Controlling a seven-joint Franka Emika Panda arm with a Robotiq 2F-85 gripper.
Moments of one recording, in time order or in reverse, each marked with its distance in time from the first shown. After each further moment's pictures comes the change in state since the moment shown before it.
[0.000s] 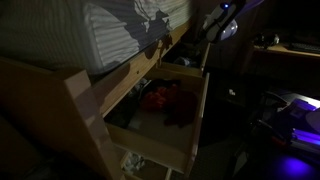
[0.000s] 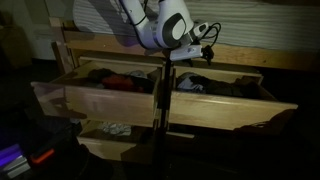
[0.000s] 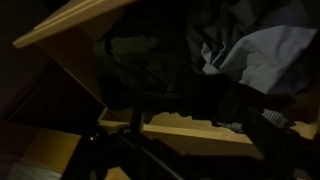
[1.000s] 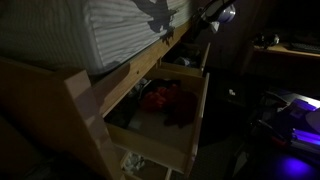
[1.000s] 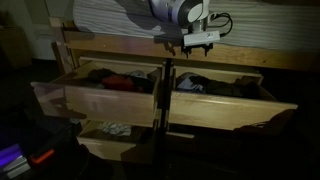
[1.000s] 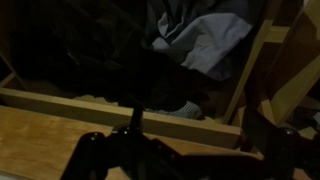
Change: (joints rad) arm -0.483 0.011 0.613 0.224 -0.113 -0.451 -0.547
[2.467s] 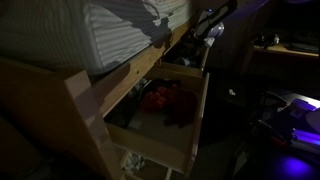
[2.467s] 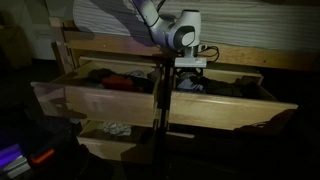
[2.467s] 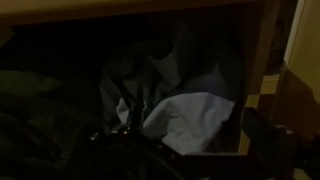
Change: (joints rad) arm 0.246 0.213 -0.271 0.211 0.108 -0.193 0.136
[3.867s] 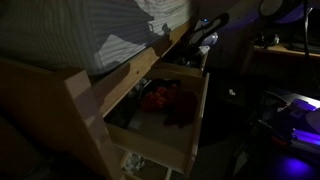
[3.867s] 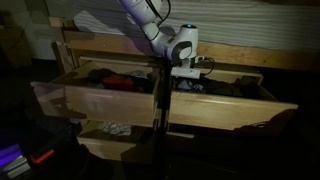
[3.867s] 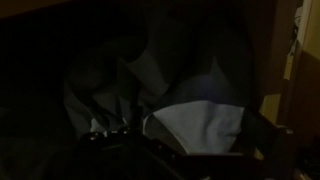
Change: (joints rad) arm 0.024 0.207 0.012 0.239 0.037 -0.028 0.092
